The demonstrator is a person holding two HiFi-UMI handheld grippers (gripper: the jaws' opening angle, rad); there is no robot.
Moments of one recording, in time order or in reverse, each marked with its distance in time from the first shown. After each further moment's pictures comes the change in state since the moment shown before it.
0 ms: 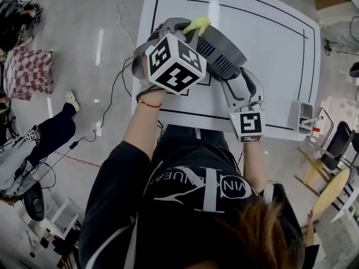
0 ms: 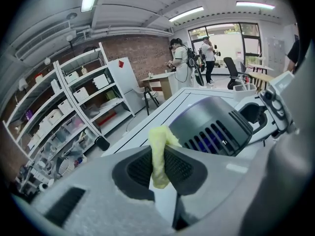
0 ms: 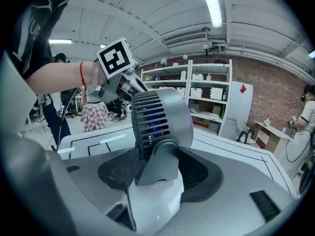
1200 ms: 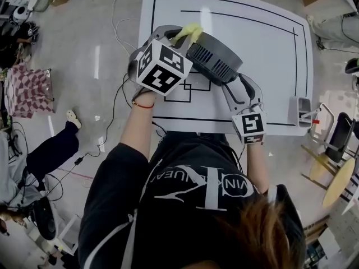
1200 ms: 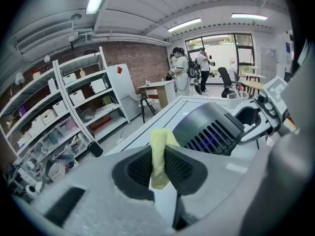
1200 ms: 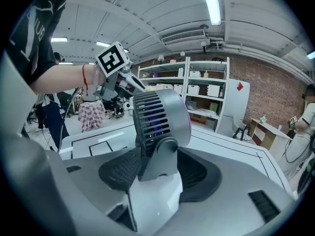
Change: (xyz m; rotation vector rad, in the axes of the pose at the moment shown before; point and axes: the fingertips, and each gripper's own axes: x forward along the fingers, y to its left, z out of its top) left arm -0.007 0.013 -0.002 -0.008 -0.096 -0.080; right arm -0.009 0.000 -0.006 0.020 0.047 -0.032
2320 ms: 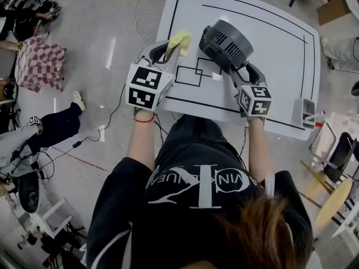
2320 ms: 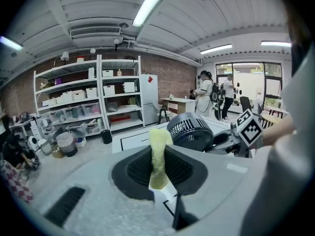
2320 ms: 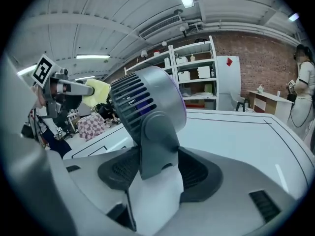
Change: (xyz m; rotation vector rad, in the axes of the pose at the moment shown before) left arm -0.120 -0.027 -0.051 -0.351 -0.182 0.183; right arm 0.025 -0.007 -0.026 0.242 0.064 0.039
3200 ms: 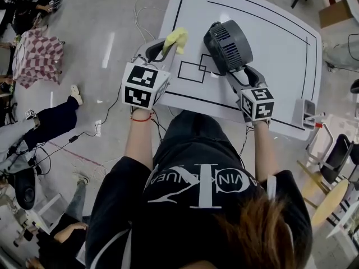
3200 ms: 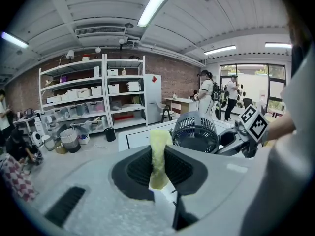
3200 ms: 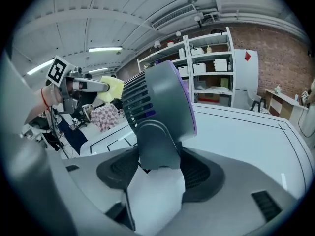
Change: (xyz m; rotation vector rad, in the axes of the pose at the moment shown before) left arm -0.021 0.016 -0.018 -0.030 0.010 0.030; right arm -0.012 0.042 -0.007 -0.086 0.109 0.145
